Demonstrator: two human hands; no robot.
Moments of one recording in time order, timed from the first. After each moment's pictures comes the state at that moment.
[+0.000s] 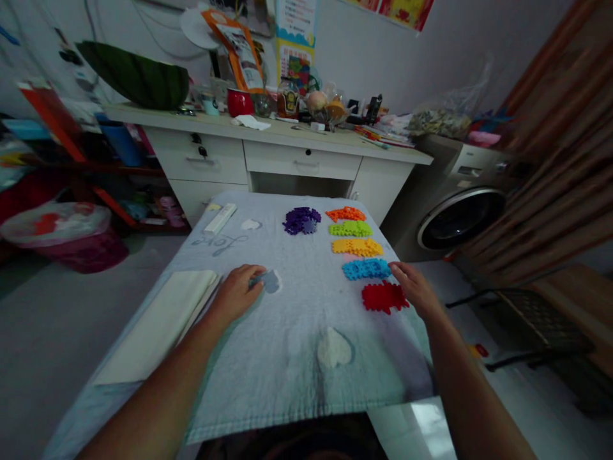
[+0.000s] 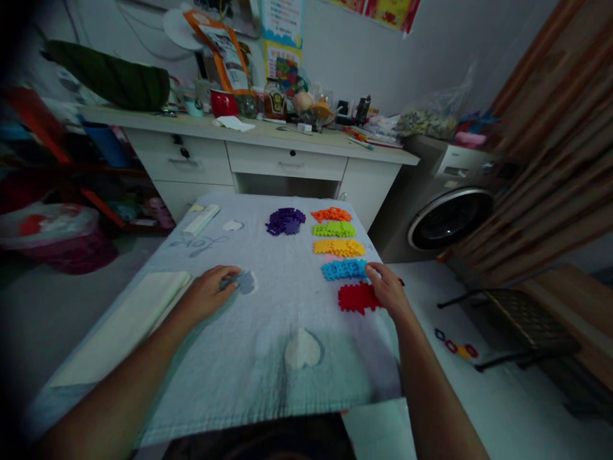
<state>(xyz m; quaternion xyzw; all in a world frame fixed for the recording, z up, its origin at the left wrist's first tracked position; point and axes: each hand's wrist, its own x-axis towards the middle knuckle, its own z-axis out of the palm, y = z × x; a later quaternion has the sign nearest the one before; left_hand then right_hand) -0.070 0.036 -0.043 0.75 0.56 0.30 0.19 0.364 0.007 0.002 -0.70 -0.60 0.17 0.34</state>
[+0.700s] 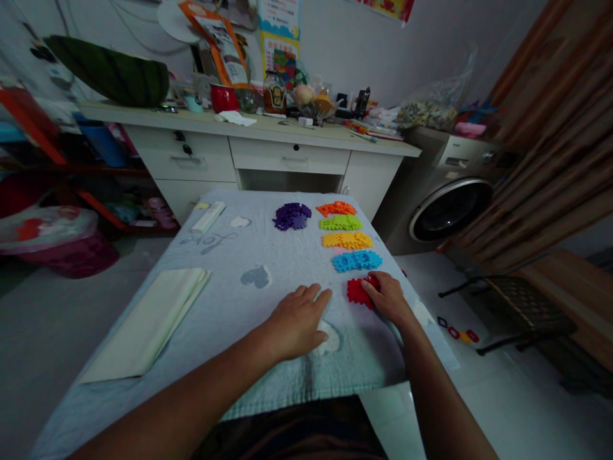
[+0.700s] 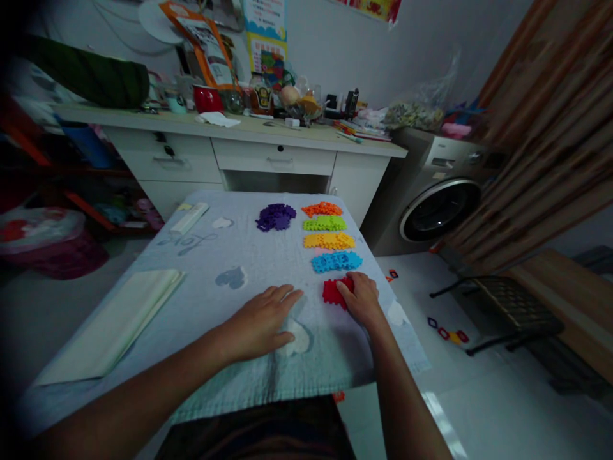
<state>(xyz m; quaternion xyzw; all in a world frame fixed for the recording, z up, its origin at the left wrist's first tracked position) 0.061 -0.040 0.013 0.89 0.39 0.13 0.21 0.337 -0.025 -0.032 -0.73 -0.65 0.09 0.20</state>
